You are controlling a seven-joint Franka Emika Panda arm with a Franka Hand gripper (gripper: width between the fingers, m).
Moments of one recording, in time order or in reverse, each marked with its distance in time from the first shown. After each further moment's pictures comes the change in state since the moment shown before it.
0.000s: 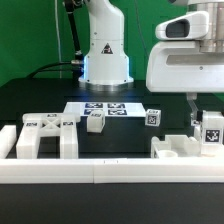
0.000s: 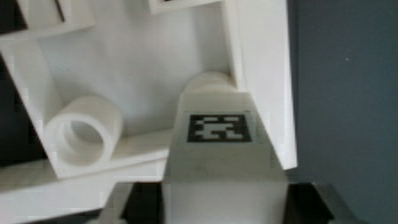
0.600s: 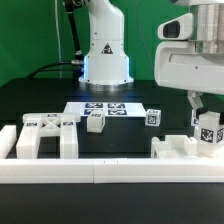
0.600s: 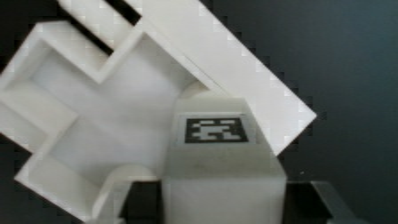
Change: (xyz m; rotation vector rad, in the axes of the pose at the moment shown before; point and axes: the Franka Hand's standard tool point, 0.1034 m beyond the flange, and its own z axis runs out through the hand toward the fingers) arm -0.001 -0.002 0.001 -0.004 -0.012 0.540
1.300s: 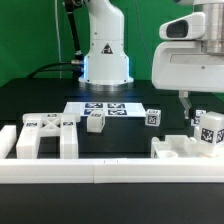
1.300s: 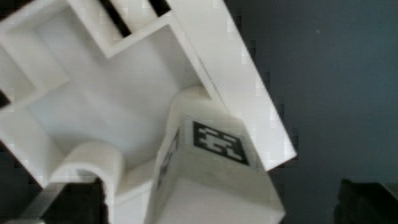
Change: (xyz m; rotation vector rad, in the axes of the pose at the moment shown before) arm -0.007 -0.005 -0.001 0.003 -0.001 -0.501
